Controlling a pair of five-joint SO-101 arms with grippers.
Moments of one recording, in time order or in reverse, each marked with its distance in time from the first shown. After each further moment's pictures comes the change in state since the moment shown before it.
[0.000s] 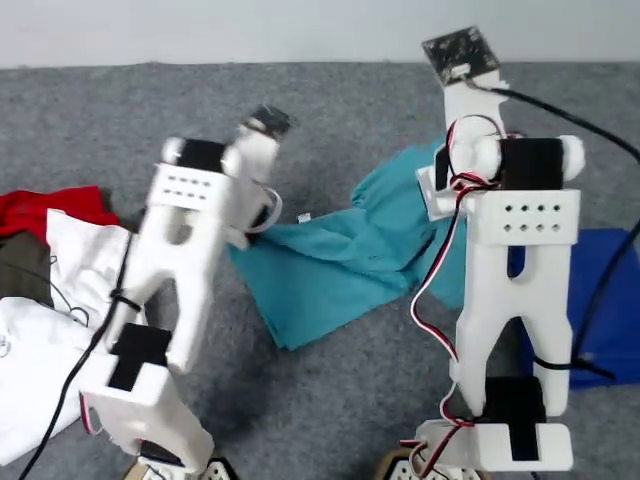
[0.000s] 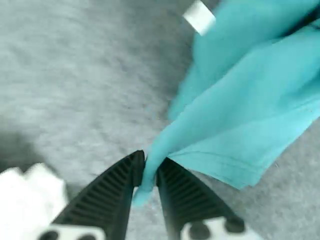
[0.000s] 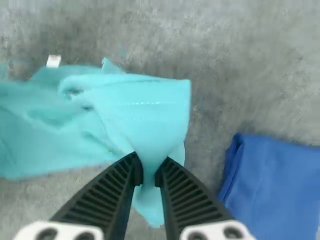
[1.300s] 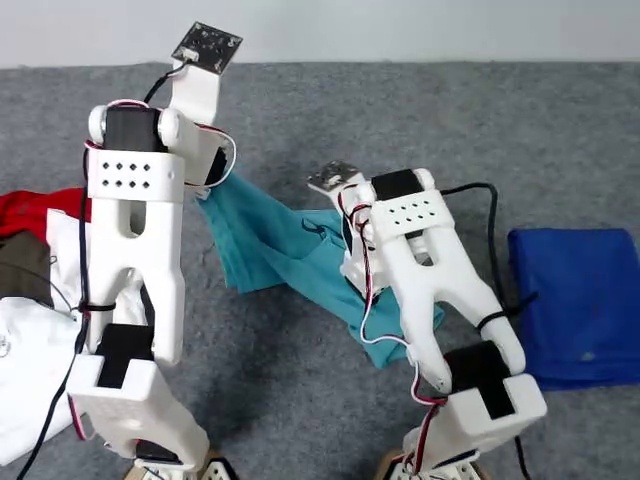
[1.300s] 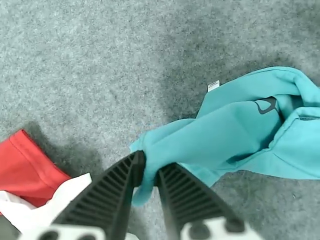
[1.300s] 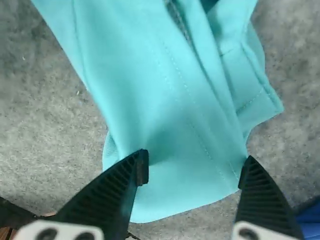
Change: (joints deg) left arm -5.6 -0.1 -20.0 4.7 -0.1; right arm -15.5 10.7 28.2 -9.1 5.3
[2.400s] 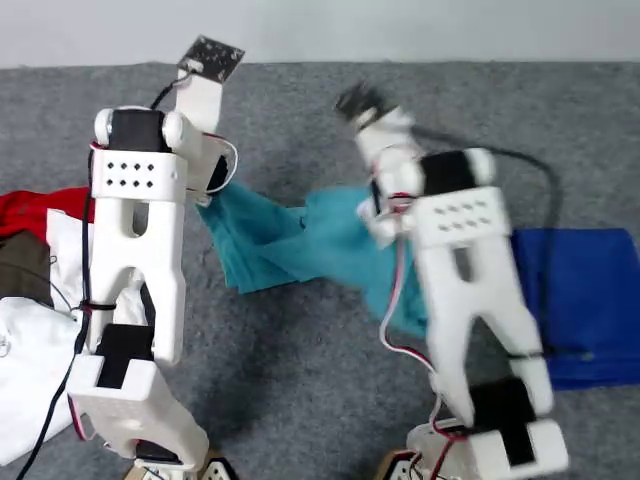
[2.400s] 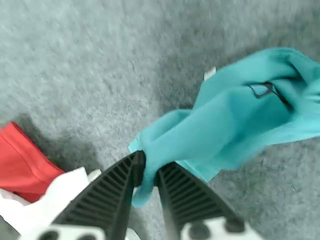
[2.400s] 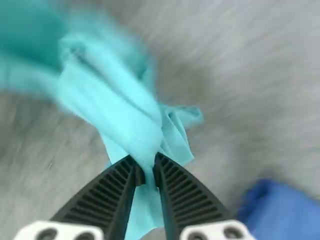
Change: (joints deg) left arm -0.1 0.0 1.8 0.0 -0.1; right arm 6.6 -14.2 -15.7 -4.7 0.5
